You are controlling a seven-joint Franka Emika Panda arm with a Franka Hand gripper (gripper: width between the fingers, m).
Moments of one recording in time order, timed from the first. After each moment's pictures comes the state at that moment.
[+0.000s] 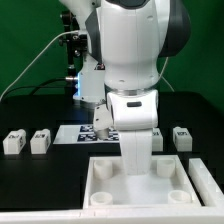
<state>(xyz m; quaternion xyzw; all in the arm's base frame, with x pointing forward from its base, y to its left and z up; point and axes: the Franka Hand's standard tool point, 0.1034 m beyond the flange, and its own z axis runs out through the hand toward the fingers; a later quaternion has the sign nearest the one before) 0.495 0.048 0.012 -0.72 -0.69 0.04 0.07</state>
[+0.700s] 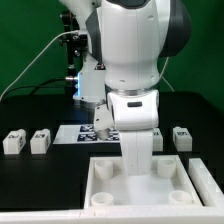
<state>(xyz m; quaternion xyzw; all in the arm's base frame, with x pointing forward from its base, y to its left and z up) 0.496 0.057 0.013 -0.72 -0.69 0.04 0.07</state>
